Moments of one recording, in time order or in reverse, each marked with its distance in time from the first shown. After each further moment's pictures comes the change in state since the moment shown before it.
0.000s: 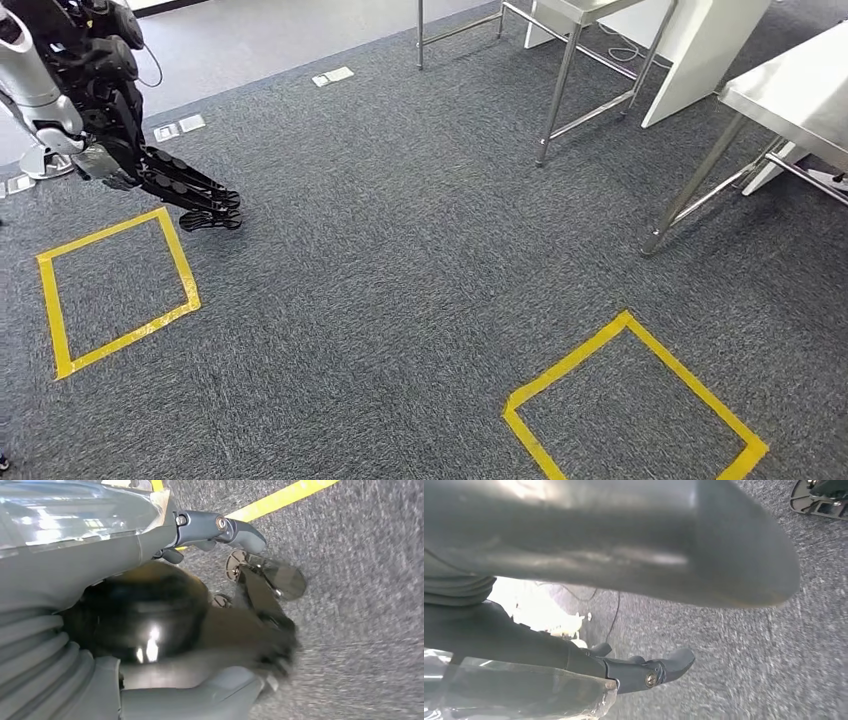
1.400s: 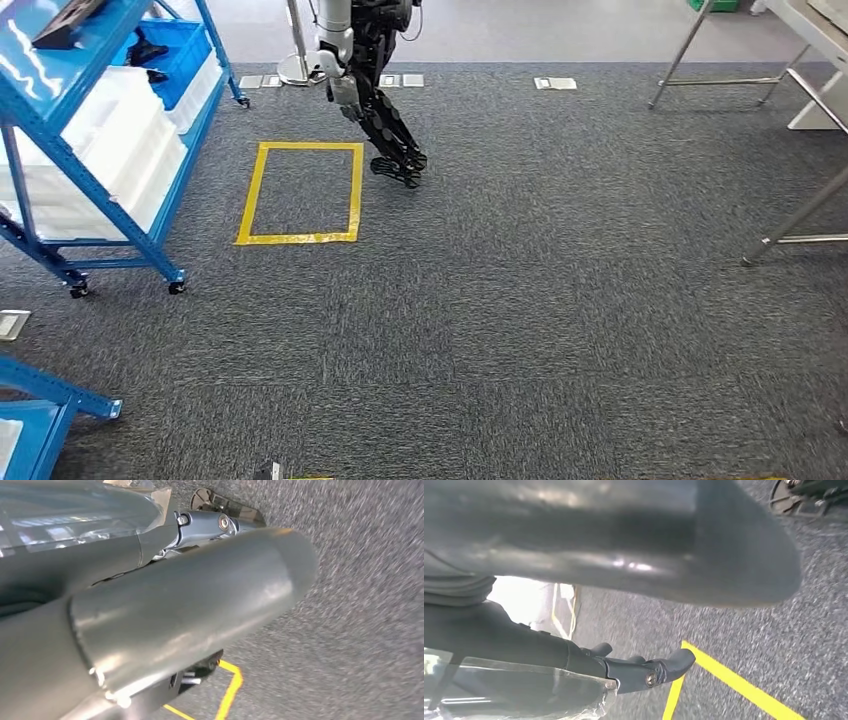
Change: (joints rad) left arm -0.037 -0.018 -0.019 0.033 0.136 -0.155 -0.078; right arm 0.015 0.010 -0.007 -0.001 0.004 -0.027 -0.003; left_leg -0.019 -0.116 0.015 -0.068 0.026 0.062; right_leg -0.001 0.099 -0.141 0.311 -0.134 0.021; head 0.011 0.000
